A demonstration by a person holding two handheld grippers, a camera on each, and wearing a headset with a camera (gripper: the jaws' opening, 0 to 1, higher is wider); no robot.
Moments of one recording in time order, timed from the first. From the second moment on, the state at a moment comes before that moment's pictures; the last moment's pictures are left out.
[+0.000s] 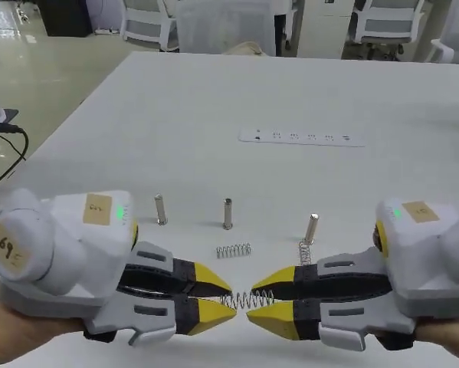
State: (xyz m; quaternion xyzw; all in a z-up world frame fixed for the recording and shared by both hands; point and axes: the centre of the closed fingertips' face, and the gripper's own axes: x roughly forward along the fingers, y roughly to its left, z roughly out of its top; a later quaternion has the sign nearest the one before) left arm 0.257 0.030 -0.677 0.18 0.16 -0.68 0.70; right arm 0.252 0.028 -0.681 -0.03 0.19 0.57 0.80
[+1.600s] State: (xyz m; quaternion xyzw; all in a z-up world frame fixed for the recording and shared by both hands) left arm 0.263 0.010 -0.674 0.18 0.12 -0.66 0.72; right arm 0.256 0.024 -0.660 -0.27 0.31 0.59 0.69
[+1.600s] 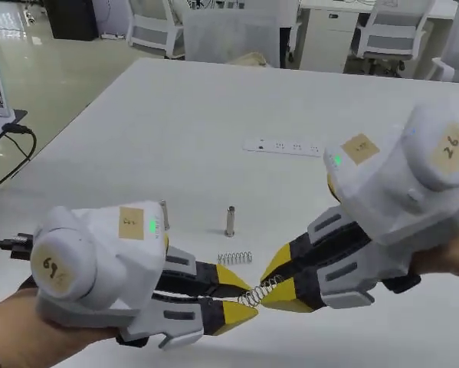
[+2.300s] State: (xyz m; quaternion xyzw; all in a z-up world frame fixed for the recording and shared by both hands) left arm 0.283 -0.010 -0.667 0.18 0.10 -0.62 0.75; right arm 0.275 0.014 -0.651 -0.37 0.36 0.59 0.62
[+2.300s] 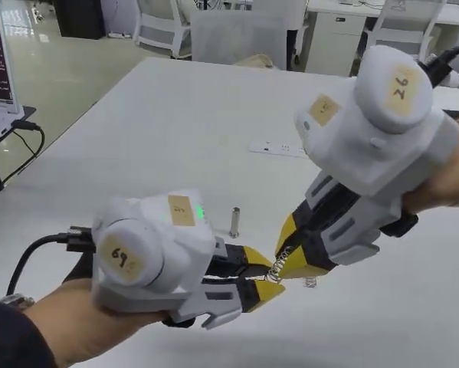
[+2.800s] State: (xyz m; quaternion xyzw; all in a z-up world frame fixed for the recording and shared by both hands) left arm 0.299 0.009 -0.666 0.15 0.12 -0.60 0.78; right arm 0.293 0.032 -0.649 -0.38 0.36 0.60 0.60
